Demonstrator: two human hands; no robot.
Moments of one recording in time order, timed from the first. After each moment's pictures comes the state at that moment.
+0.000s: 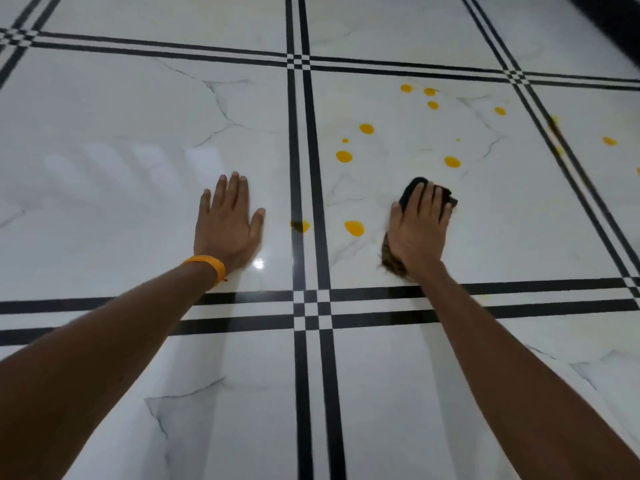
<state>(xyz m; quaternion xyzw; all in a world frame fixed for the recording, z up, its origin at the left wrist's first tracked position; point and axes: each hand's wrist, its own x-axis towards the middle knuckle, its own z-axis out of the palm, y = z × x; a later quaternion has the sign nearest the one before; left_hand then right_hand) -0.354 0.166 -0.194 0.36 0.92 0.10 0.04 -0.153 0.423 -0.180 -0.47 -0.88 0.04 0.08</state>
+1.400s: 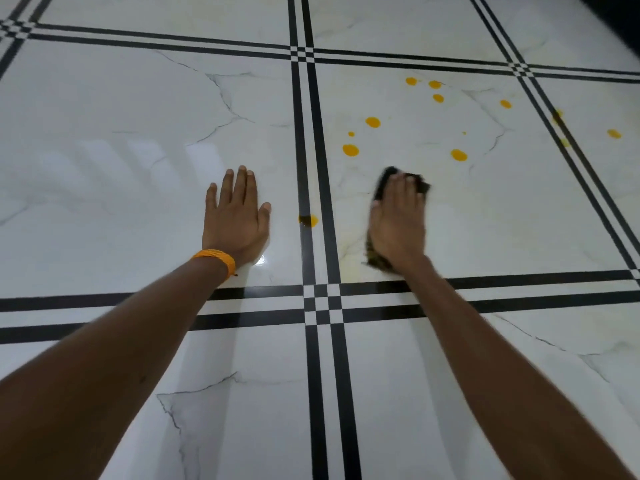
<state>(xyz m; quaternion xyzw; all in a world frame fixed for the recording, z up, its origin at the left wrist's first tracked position) -0.360 0.172 -0.197 0.38 0.92 0.09 0.02 -0.180 0.382 -0.180 -0.41 -0.91 0.06 0.07</state>
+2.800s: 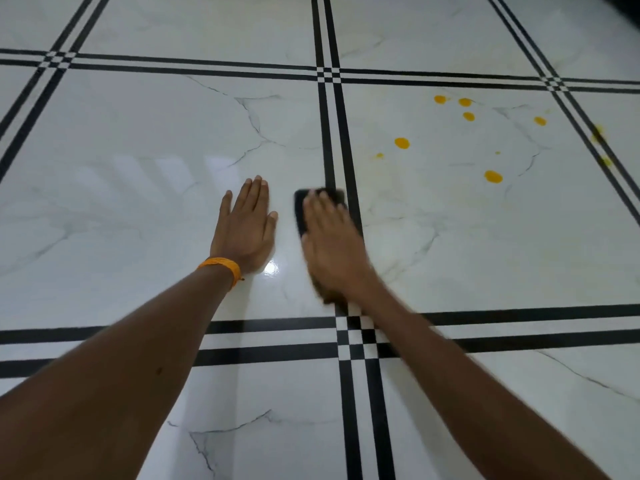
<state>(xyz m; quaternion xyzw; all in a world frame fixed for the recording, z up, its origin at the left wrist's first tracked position) -0.416 0.149 -0.197 0.40 0.91 0.12 0.02 -0.271 0.278 -0.180 -0.16 -0.98 0.08 0.04</state>
